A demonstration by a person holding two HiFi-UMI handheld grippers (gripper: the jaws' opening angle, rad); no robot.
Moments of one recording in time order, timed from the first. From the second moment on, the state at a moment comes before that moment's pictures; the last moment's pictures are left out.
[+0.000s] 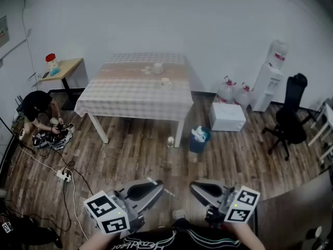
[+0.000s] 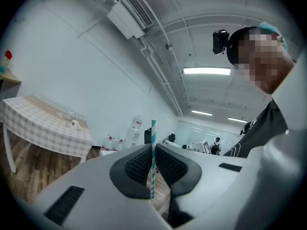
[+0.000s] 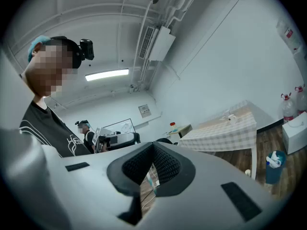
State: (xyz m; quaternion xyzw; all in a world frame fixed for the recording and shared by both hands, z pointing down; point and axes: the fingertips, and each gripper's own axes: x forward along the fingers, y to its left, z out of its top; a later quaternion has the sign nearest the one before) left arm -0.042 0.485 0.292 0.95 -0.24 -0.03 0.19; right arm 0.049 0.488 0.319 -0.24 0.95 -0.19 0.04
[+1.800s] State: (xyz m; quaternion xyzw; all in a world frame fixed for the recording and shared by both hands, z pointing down) left arm 0.061 0.303 0.295 0.93 -0.31 -0.04 0.19; right arm 0.153 0.293 0.326 -0.19 0.95 -0.24 0.07
